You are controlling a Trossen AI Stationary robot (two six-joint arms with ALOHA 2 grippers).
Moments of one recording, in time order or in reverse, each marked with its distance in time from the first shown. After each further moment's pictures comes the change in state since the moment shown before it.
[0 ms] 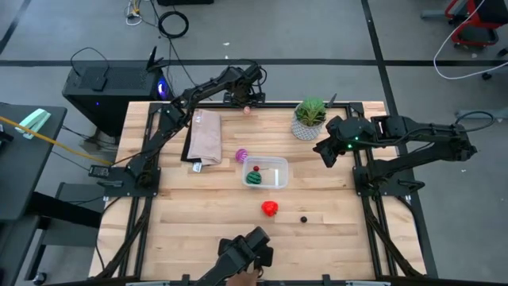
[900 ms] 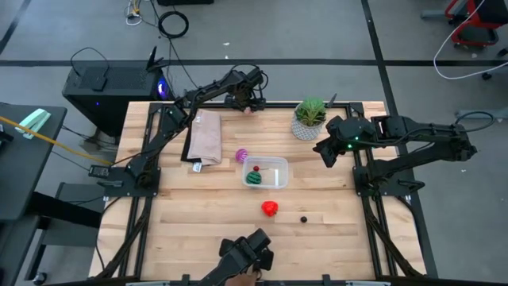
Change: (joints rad) left arm -0.011 0.037 0.000 -0.005 0.007 0.074; right arm 0.000 0.000 0.000 0.000 0.001 0.000
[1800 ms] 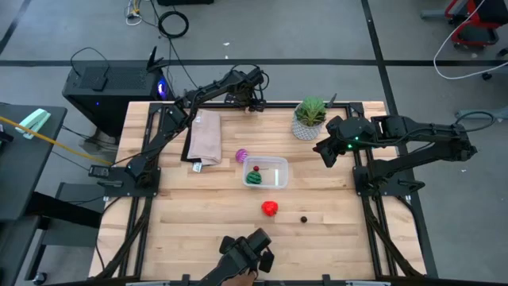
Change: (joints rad) left arm -0.001 0.000 0.016 -0.012 -0.014 0.104; right arm 0.000 0.000 0.000 0.000 0.000 0.002
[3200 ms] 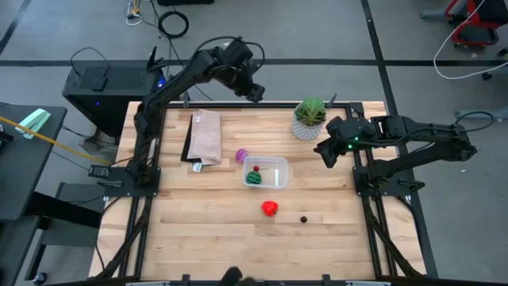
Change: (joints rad) left arm -0.148 -0.523 0.020 -0.093 0.271 0.174; right arm 0.000 0.000 0.000 -0.016 -0.008 -0.001
